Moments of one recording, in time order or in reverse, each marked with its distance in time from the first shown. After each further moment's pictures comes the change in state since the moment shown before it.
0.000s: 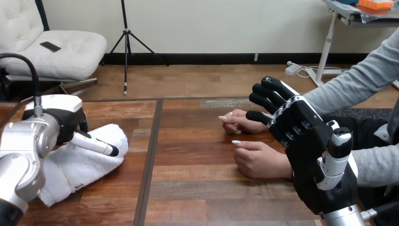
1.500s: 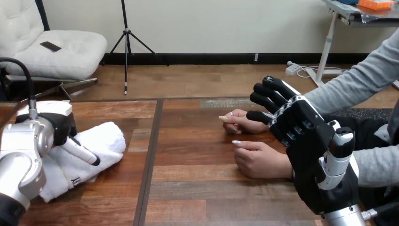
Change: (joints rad) left arm -0.036 -0.008 -0.045 0.084 0.004 0.059 -0.001; right arm 0.000 -0.001 -0.001 0.000 0.009 0.000 0.001
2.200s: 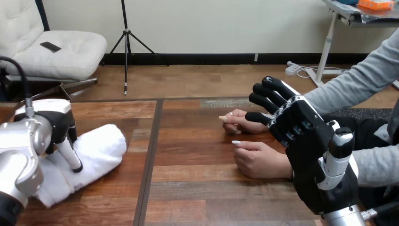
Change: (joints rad) left arm -0.012 -0.001 0.029 0.042 -0.068 -0.010 0.024; right arm 0.000 0.000 0.000 0.000 0.000 0.000 0.004
